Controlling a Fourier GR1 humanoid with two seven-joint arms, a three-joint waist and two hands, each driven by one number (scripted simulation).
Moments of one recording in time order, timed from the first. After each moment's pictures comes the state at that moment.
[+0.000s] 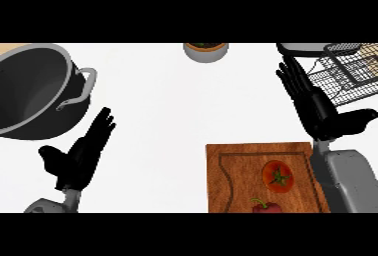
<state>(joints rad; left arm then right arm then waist) -0.07 0.39 -0.33 -1.49 0.41 0.25 0.00 -0.36 -0.24 0.01 -1.39 -0.17 0.11 -0.10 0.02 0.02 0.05</state>
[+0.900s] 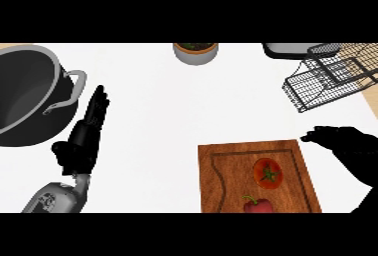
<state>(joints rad) -0.18 0.36 -0.34 -1.53 0.20 0.45 -0.01 -0.06 -0.43 -0.06 -1.54 -0.73 0.84 -0.10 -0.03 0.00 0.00</state>
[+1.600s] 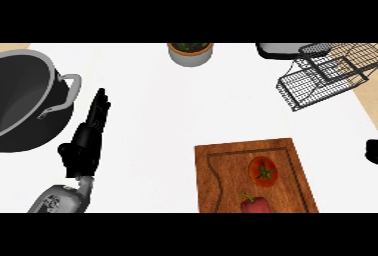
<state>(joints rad) -0.16 0.34 -0.34 -1.53 0.17 0.48 0.00 -0.08 -0.79 -0.30 -2.15 -0.32 0.95 -0.04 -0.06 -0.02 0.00</state>
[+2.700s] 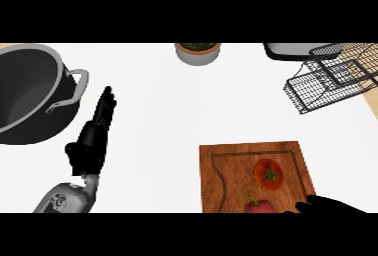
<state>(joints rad) -0.18 0.30 -0.34 -1.53 0.14 0.46 0.01 0.05 -0.77 0.06 -2.50 -0.01 0.91 0.29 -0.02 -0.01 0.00</state>
